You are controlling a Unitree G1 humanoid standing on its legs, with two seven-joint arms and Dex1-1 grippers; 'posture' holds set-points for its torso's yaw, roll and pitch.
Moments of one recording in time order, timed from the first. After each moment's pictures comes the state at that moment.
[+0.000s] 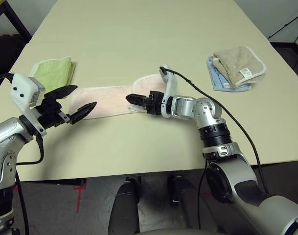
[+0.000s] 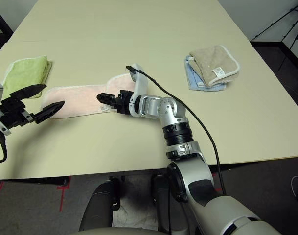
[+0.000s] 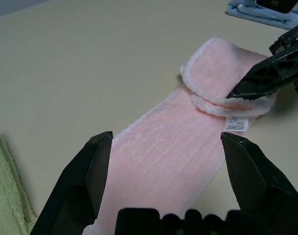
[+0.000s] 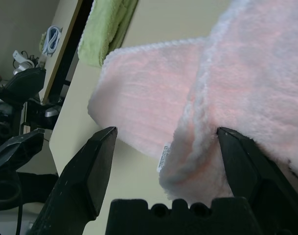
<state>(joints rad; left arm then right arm) -0.13 0.84 0.41 -0.19 -0.51 0.36 -0.84 -0.91 0.10 -0.09 0.40 0.63 1.03 0.33</state>
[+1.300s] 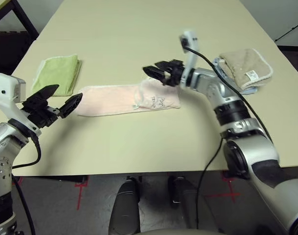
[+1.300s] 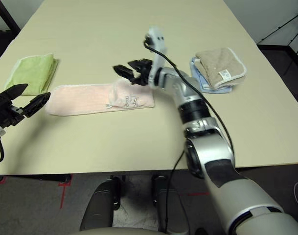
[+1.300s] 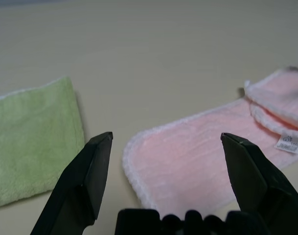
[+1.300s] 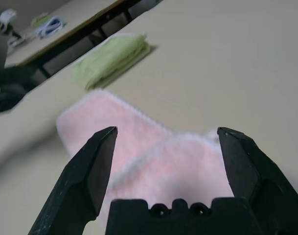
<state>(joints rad) -0.11 0.75 0.53 -0.27 -0.59 0.55 -0.59 -0.91 -0.26 0.00 0.47 0.37 0.52 0.89</state>
